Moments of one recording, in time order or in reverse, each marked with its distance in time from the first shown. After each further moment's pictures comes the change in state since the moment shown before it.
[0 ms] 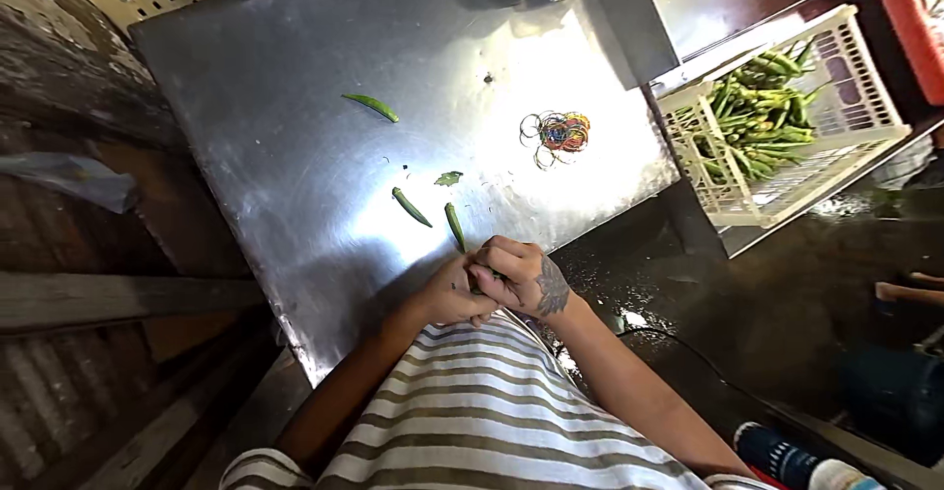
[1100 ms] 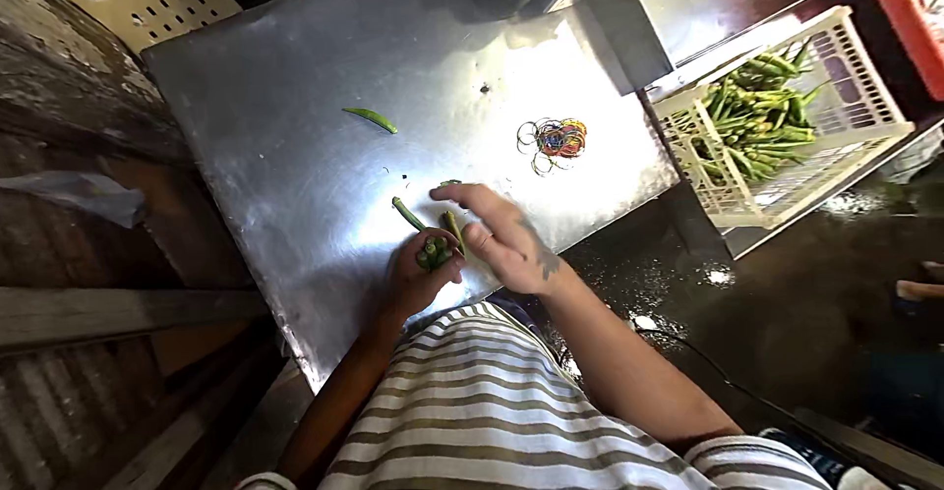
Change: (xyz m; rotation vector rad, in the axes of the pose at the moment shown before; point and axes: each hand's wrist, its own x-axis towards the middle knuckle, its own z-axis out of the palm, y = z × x) left_hand -0.007 -0.008 -0.032 0.073 0.470 0.372; right_hand 0.080 -0.021 -0.022 0.302 -0.113 0.231
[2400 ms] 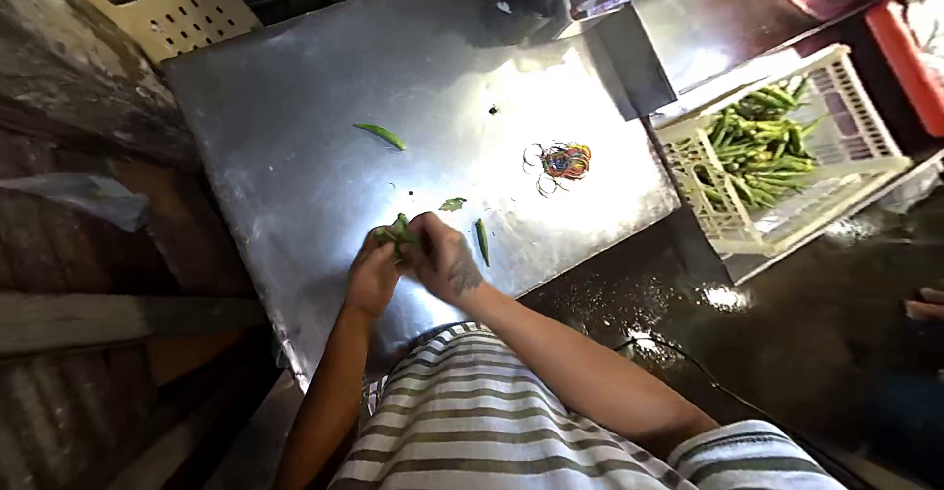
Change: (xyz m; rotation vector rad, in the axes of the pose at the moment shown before) left_hand 0.012 -0.010 -0.062 -0.545 0.204 -0.097; right_hand 0.034 0.019 0.083 -0.013 0.150 0.291
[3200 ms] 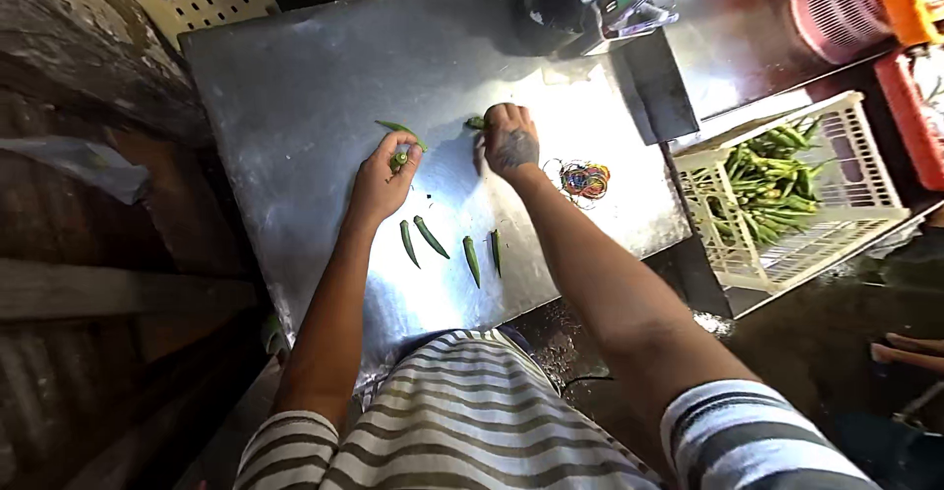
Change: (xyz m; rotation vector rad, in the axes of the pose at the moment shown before) left_hand 0.113 0.089 0.022 1.266 0.076 0.386; right_hand 0.181 0.083 -0.092 -0.805 0.125 0.001
